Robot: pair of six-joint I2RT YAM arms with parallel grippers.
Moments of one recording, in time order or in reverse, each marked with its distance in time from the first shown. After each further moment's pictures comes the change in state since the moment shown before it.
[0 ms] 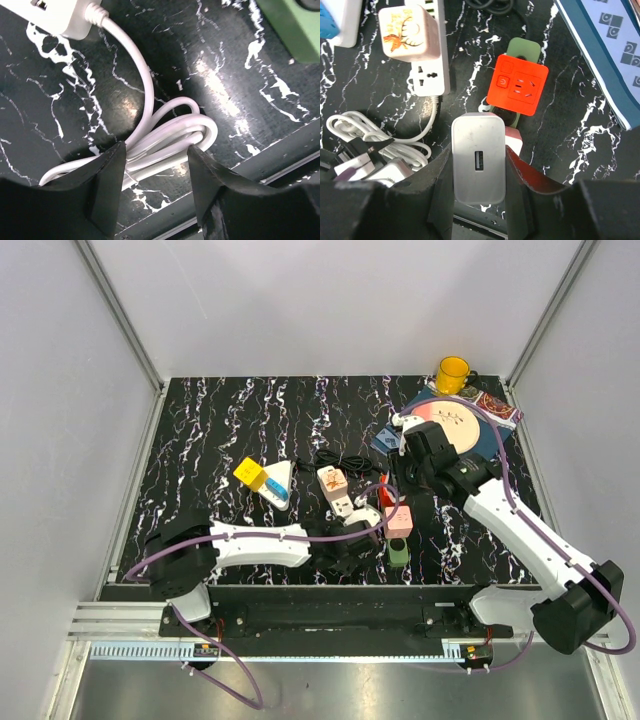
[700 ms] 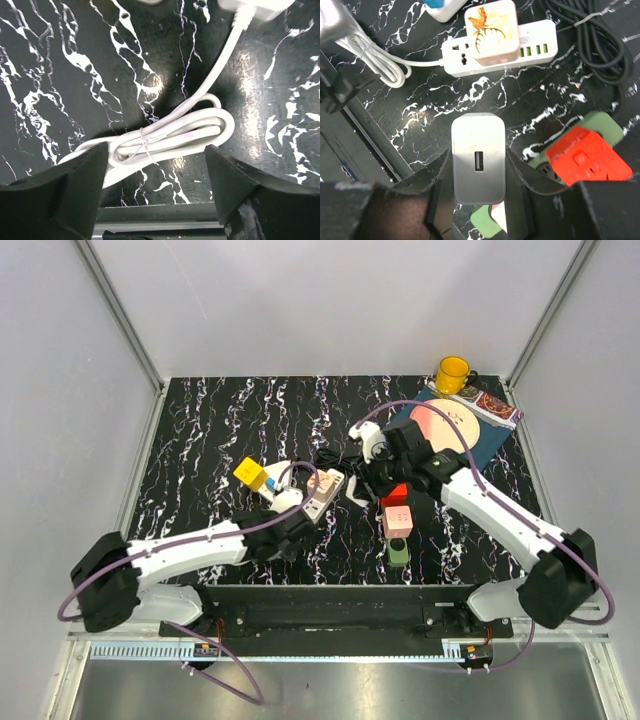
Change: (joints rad) left arm 0.233 -0.372 -0.286 -0.268 -0.183 -0.128; right arm 0.037 0.107 -0.024 0.205 -0.386 -0.317
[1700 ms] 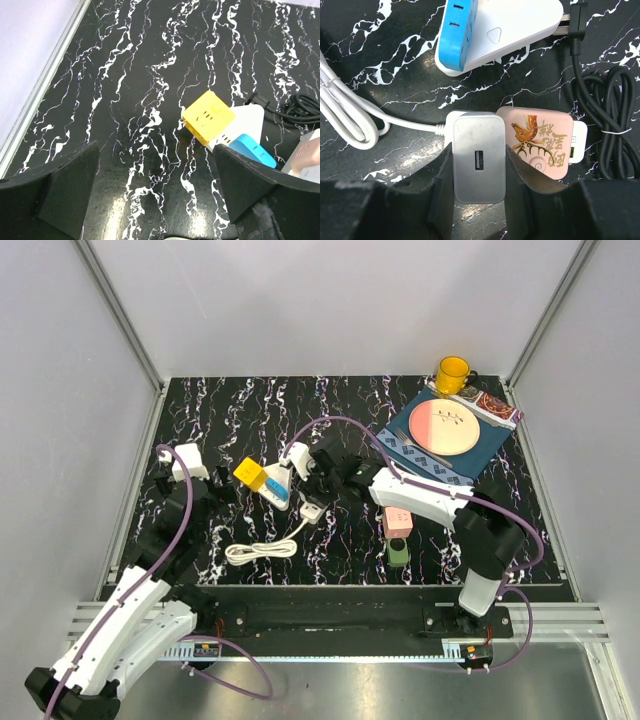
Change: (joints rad) left arm 0.542 -0.693 -0.083 0.328 -0.084 0.373; right arm 0.274 0.433 0.151 0.284 0.206 -0.166
